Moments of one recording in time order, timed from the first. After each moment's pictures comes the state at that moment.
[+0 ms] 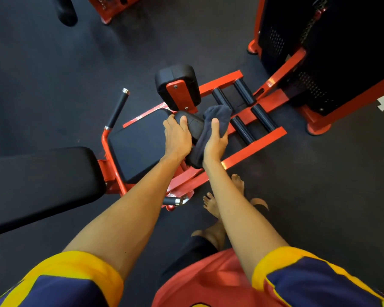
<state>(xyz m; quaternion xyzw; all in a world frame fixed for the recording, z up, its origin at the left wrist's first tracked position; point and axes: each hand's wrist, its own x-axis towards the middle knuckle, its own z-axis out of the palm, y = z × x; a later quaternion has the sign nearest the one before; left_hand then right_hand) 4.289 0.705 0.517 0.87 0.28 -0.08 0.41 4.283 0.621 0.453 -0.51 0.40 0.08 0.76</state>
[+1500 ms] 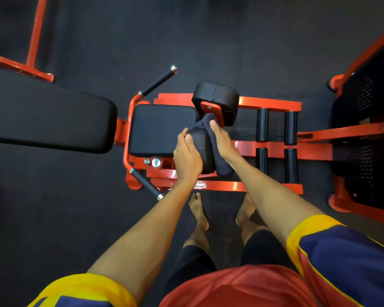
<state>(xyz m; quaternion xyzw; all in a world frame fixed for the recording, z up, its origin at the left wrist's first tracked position) 4.323 0.667 0.503 0.74 0.53 0.13 0.39 4.426 0.621 0.433 -0.65 -0.04 0.48 0.59</state>
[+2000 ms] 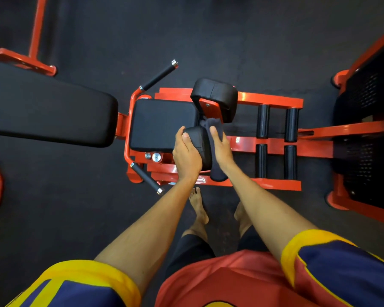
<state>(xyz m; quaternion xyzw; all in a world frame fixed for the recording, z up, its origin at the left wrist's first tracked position) 4.325 0.654 0.500 0.71 0.57 0.15 0.39 4.393 0.603 0.423 -0.67 0.04 0.45 0.60</state>
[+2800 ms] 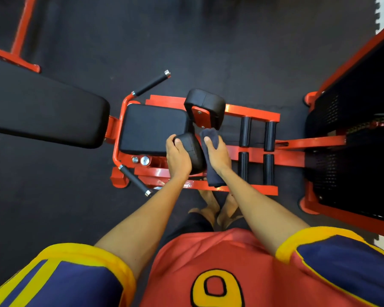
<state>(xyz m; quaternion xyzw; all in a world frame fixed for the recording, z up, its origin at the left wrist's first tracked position) 4.325 0.651 0.511 0.65 0.60 0.14 0.44 4.409 0.574 0.446 -0.79 -0.06 0.39 0.46</state>
